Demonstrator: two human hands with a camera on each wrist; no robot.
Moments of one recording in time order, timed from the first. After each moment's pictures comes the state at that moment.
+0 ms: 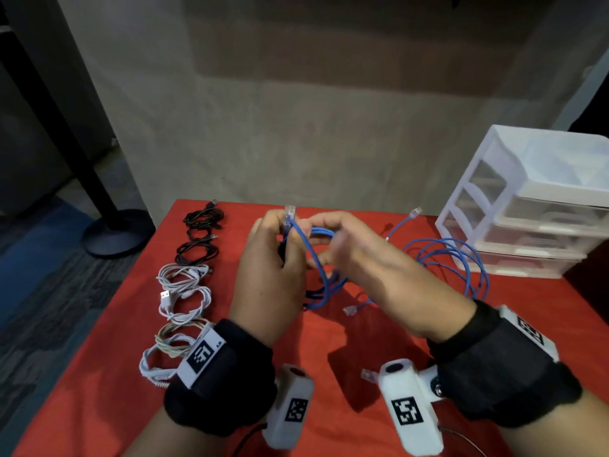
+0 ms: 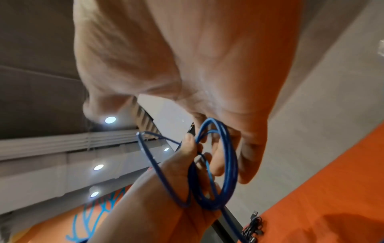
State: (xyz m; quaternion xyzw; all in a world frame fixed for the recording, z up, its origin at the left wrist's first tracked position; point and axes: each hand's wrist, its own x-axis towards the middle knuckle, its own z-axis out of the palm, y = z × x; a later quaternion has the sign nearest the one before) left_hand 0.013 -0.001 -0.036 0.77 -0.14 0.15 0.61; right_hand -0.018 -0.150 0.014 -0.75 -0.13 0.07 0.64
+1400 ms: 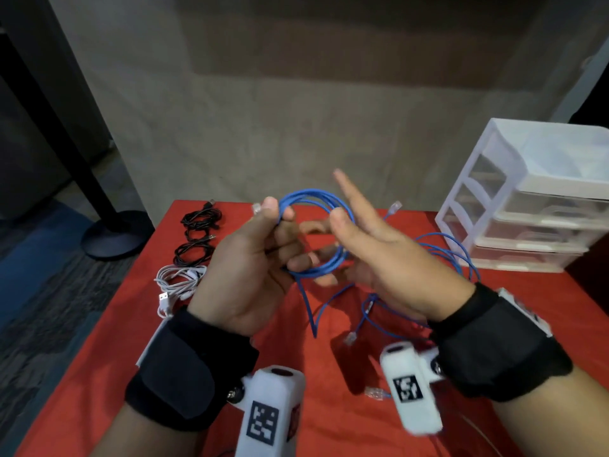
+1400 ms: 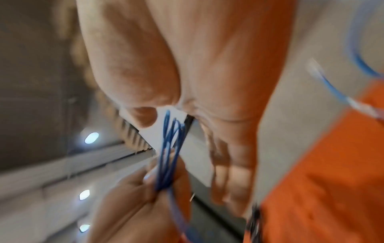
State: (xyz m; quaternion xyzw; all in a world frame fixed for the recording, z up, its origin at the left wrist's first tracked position) left_hand 0.003 0.007 0.017 0.38 -0.05 -0.16 0.91; right_hand -0.019 -0.158 0.022 -0.70 -0.12 0.07 0.70
